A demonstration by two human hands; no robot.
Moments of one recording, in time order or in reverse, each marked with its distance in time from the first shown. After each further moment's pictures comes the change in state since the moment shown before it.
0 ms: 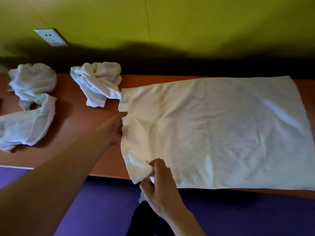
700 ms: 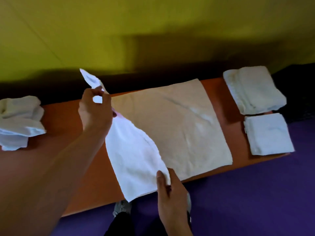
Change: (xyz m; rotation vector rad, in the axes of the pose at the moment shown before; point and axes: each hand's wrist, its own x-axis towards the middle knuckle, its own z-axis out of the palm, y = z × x) left_hand -0.100 0.042 0.215 0.327 0.090 0.961; right_hand -0.045 0.021 -0.168 0.223 0.547 0.455
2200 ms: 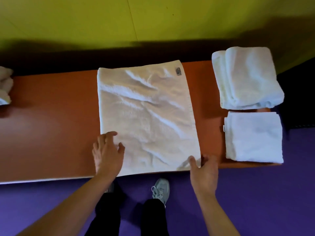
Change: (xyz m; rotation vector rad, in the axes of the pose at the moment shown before) left_hand -0.218 -0.089 0.147 0.838 -0.152 -0.075; right_hand 0.159 0.182 -0.209 -0.262 0.119 0.316
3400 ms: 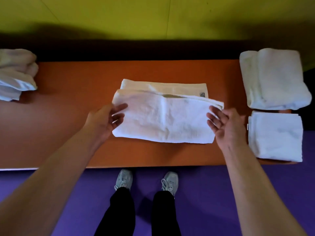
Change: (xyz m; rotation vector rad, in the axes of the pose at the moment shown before) left_hand 0.095 -0.037 -0.119 -1.321 -0.337 -0.594; right_hand 0.004 -0.167 -0.006 0.941 -0.284 0.246
